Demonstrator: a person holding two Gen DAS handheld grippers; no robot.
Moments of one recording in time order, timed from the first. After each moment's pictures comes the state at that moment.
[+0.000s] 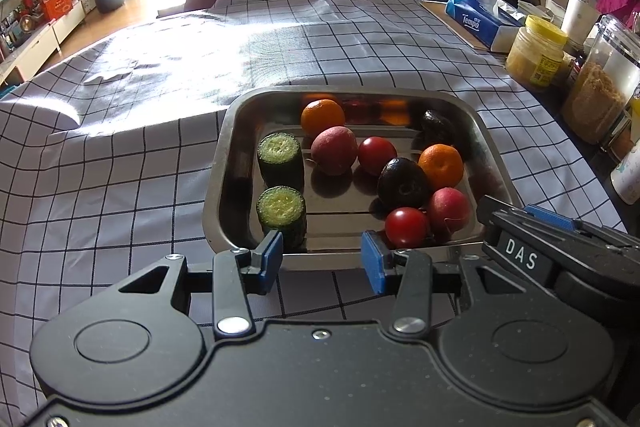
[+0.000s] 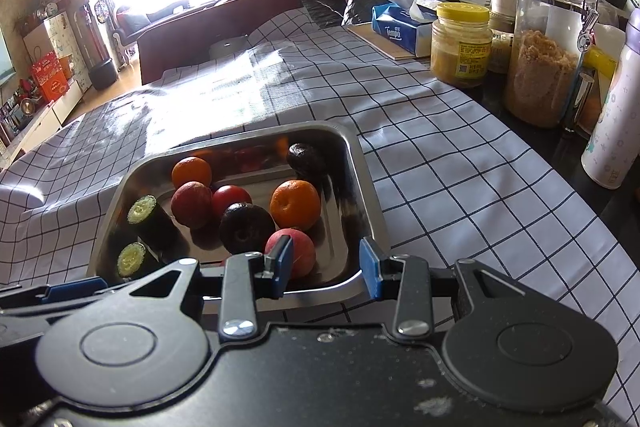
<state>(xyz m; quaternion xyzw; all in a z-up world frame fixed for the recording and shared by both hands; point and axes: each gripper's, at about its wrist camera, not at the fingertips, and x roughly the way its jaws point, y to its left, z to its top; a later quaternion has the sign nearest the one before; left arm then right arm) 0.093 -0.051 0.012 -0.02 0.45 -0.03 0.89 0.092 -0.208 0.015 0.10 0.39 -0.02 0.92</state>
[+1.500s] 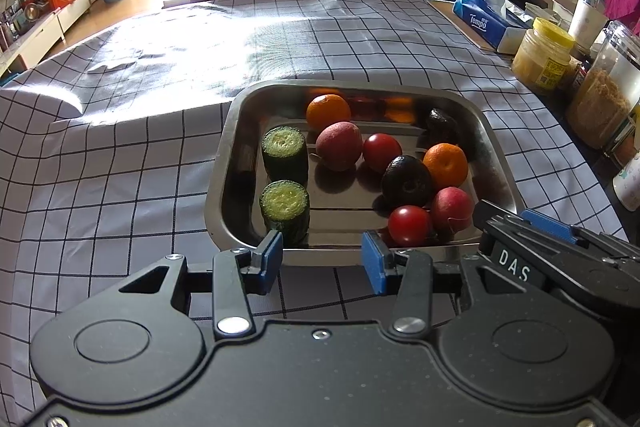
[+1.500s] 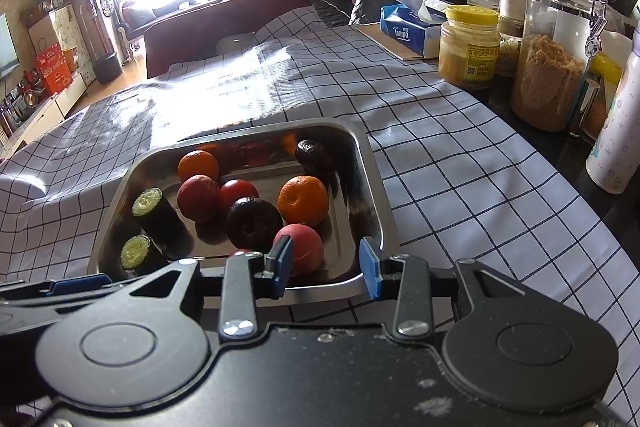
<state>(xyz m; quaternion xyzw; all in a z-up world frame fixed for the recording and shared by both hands) 0.094 -0.047 0.011 -0.03 0.45 -0.03 0.89 0.091 -0.204 0.015 0.09 0.39 -0.01 0.92</state>
